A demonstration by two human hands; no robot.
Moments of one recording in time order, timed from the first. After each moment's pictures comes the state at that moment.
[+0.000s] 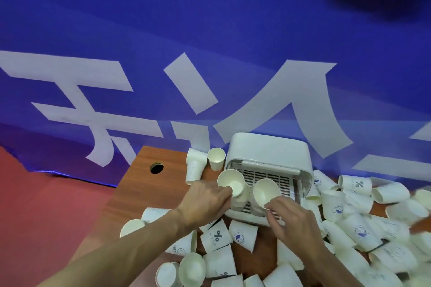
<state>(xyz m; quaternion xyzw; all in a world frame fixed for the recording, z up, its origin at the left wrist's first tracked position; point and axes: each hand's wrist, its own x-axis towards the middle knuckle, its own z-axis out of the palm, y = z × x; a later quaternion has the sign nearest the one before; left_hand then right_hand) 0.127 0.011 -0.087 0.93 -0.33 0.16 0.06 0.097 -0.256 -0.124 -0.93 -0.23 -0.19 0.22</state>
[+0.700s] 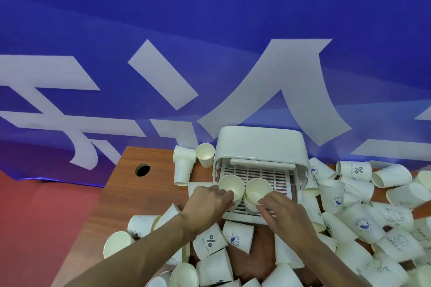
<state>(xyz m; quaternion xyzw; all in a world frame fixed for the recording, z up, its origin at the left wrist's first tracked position) 0.162 -0.019 -0.138 0.93 -0.35 0.05 0.03 0.130 -0.264 -0.170 -0.95 -0.18 -0.11 0.23</state>
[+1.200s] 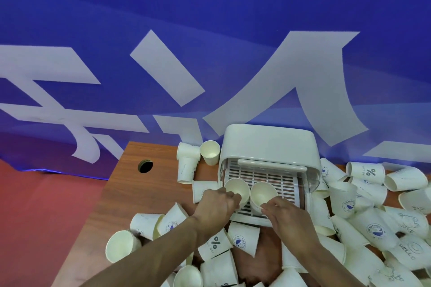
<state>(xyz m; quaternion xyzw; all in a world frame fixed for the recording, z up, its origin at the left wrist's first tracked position) 0.167 -0.031 -0.154 0.95 -0.31 -0.06 -0.01 0.133 -0.251 -0.178 -0.97 -0.17 -0.04 0.16</state>
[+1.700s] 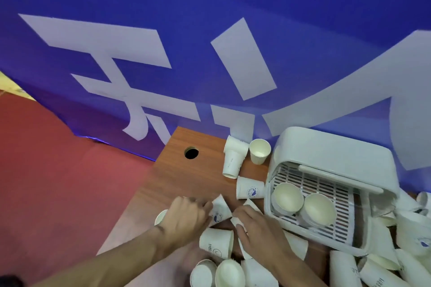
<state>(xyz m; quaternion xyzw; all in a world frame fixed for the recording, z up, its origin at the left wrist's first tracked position) 0.098 0.134 -0.131 0.97 -0.20 -0.08 -0.07 0.118 -0.088 -0.175 -0.92 -0.32 0.08 0.19</state>
